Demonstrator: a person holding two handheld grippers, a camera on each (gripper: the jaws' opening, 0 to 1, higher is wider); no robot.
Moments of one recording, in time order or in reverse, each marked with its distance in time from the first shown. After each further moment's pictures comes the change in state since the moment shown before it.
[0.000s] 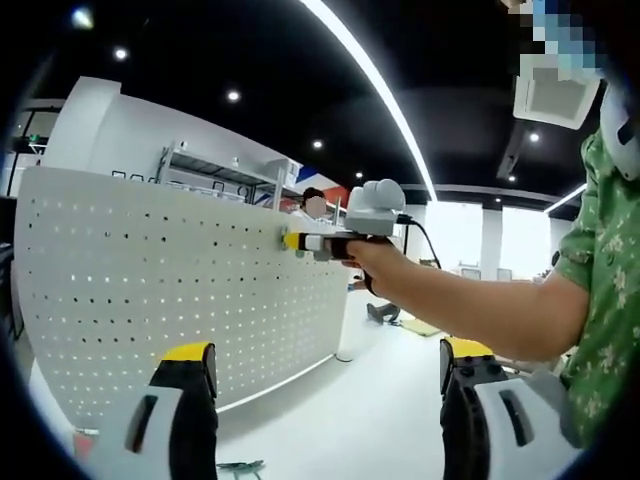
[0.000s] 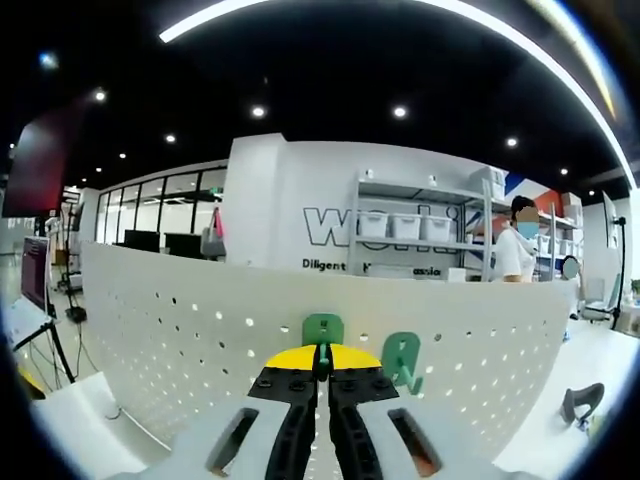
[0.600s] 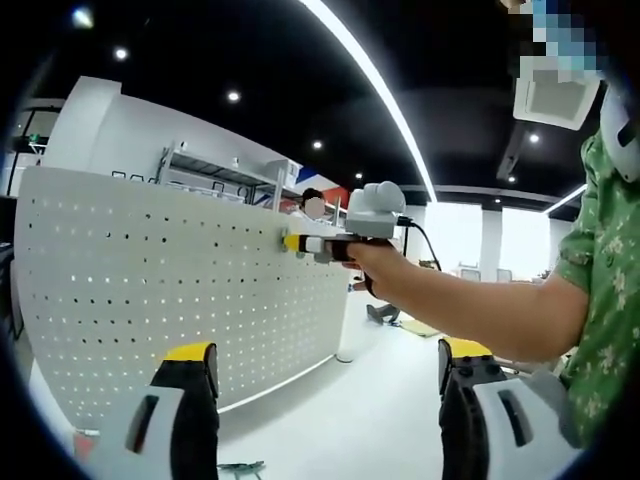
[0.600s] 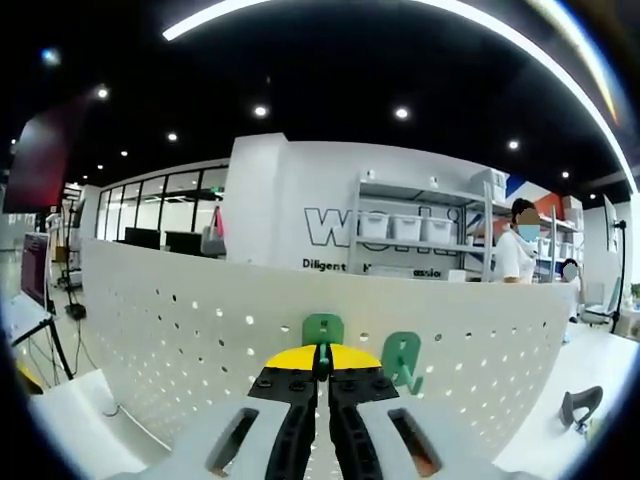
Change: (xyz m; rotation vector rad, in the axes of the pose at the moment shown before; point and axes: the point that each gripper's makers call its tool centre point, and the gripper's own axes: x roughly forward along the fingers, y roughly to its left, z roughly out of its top) left arm 0.000 0.001 0.001 0.000 -0.002 -0.002; right arm 0.001 0.000 -0.001 -0.014 -0.001 0.002
